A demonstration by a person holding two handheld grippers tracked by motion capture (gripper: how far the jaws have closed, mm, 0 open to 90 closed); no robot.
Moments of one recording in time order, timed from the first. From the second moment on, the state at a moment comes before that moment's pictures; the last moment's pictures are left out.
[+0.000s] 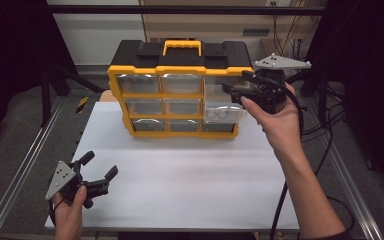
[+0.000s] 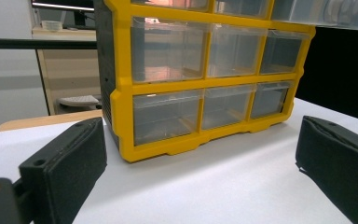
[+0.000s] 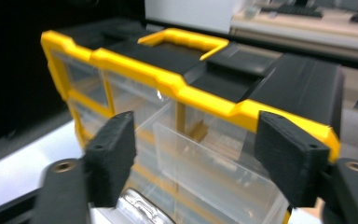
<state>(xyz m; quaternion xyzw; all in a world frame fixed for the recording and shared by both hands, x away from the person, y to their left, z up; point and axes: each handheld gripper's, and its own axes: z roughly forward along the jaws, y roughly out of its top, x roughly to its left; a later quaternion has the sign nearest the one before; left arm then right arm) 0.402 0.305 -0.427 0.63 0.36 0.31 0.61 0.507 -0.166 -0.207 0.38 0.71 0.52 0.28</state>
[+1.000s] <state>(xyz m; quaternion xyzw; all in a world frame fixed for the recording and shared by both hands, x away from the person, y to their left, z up) 0.403 0.309 -0.428 0.62 0.38 0.32 0.60 0.497 -0.186 -0.229 0.36 0.63 0.60 0.33</state>
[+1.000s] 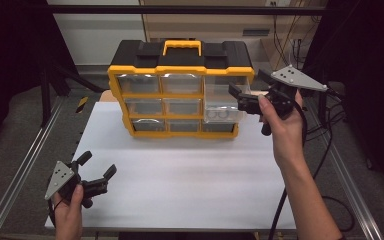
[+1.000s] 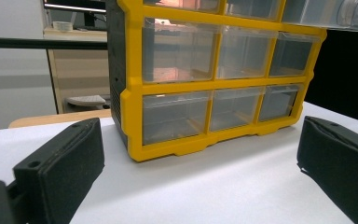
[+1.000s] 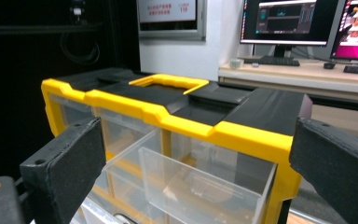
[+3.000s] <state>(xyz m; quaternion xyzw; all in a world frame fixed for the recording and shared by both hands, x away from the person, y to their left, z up) 0.401 0.306 -0.427 0.62 0.37 0.32 0.61 0.470 -0.236 -0.264 0.38 0.60 0.60 0.36</state>
